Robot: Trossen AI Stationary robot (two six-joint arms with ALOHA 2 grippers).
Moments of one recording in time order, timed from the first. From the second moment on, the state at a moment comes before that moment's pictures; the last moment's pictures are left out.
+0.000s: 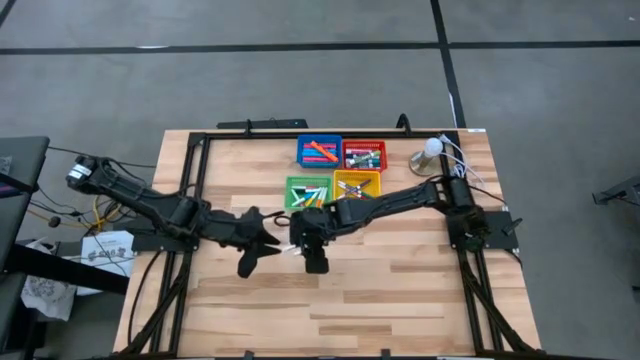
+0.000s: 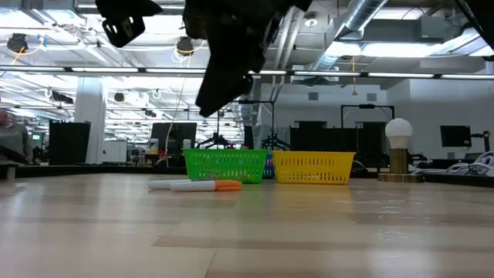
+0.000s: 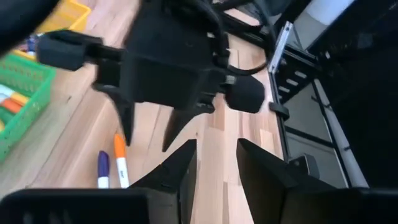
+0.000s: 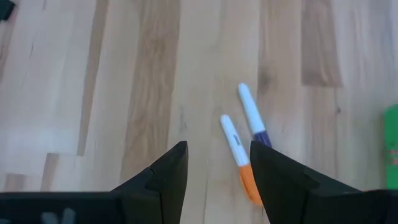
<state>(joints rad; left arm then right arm) -0.40 1.05 0.75 -0.20 -0.20 -0.53 0.15 2.10 1.74 -0.67 -0.10 0.04</state>
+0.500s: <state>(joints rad) -0.41 1.05 0.75 -0.23 -0.19 -0.51 0.12 2.24 1.74 -0.70 -0.10 -0.11</state>
